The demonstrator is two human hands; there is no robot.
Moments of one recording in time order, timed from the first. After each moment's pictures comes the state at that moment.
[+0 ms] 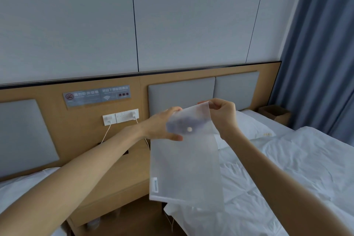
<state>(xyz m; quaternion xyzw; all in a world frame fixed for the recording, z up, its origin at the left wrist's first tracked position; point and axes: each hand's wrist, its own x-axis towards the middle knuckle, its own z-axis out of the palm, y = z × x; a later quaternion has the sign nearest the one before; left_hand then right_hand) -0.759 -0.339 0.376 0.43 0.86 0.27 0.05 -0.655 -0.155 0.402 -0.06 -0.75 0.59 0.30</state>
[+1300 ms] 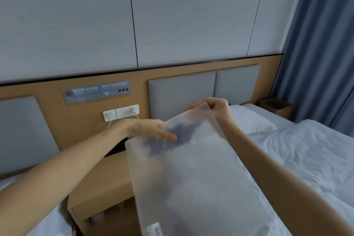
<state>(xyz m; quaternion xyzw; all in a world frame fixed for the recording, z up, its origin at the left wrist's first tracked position) -0.734 -0.363 0.391 0.36 0.83 0.28 0.32 -0.651 -0.165 0.397 0.04 -0.71 0.67 0.21</state>
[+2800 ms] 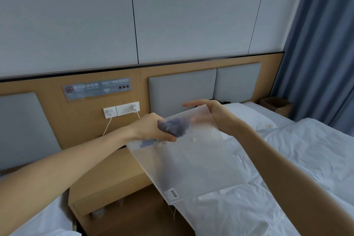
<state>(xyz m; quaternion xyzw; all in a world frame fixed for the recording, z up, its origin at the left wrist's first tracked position) -0.728 -0.369 0.373 0.37 0.86 0.33 0.12 -0.664 -0.144 0.388 0.14 -0.77 0.62 0.02</state>
